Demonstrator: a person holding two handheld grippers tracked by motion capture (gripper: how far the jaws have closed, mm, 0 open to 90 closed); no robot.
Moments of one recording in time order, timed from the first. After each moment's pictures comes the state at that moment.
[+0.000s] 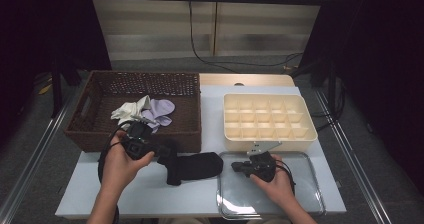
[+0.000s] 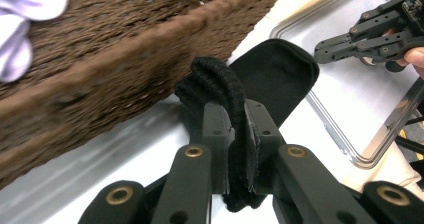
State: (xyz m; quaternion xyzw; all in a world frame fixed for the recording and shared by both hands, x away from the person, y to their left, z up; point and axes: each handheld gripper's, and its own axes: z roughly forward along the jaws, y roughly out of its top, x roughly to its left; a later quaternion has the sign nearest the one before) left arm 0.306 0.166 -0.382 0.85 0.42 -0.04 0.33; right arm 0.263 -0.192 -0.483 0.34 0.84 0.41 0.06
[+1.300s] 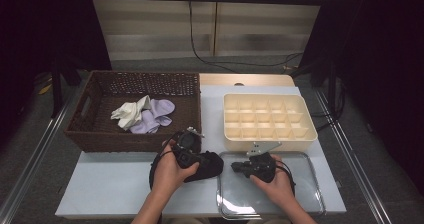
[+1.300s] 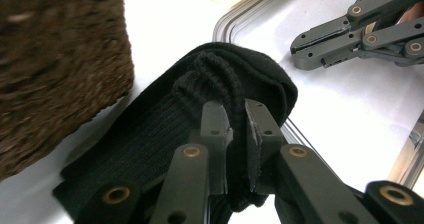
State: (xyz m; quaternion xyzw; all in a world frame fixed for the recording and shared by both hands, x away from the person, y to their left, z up) left arm 0.303 0.060 -0.435 0.87 0.38 -0.06 0.30; right arm 0.262 -0.191 -0.483 0.34 0.85 0.41 0.06
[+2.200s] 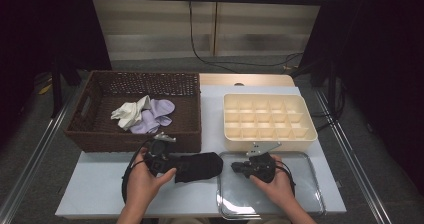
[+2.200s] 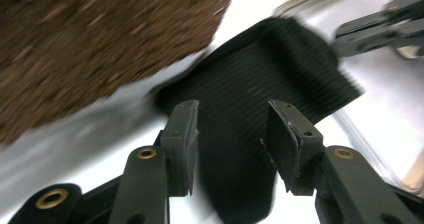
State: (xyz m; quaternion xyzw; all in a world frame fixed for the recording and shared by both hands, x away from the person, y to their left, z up) left arm 0.283 0.135 -0.438 0.83 0.45 -0.01 0.34; right arm 0.261 -0.190 -0.483 0.34 0.85 0.41 0.06
